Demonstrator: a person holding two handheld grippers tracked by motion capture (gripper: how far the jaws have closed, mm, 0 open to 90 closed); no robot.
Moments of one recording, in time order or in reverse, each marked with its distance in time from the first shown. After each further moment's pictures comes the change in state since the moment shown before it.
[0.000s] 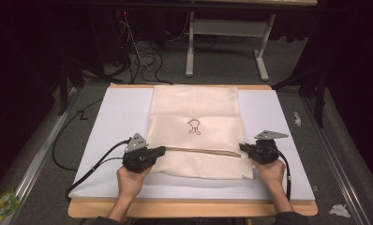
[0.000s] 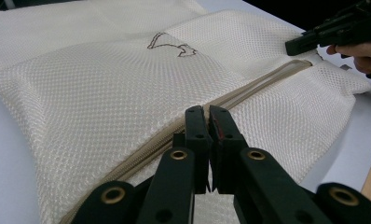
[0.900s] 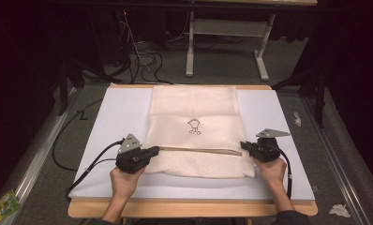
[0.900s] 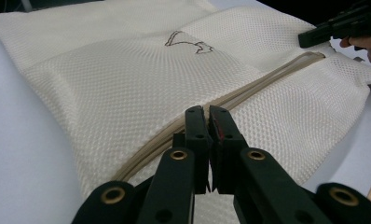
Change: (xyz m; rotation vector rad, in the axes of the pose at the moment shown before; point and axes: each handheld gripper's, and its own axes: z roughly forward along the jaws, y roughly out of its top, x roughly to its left) left arm 0.010 -0.004 -0.014 0.002 0.033 -0.010; right arm -0.004 0.004 -0.002 -0.013 -0.007 0.007
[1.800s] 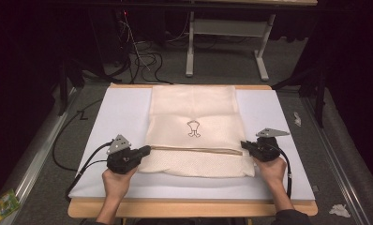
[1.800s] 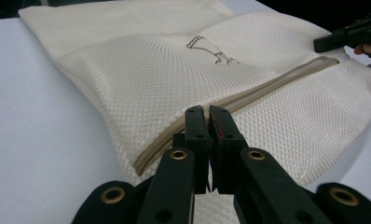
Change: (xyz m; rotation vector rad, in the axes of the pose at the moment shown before) left arm 0.019 -0.012 -0.015 -0.031 0.020 -0.056; right arm -0.001 0.002 0.001 0.005 -0.017 -0.004
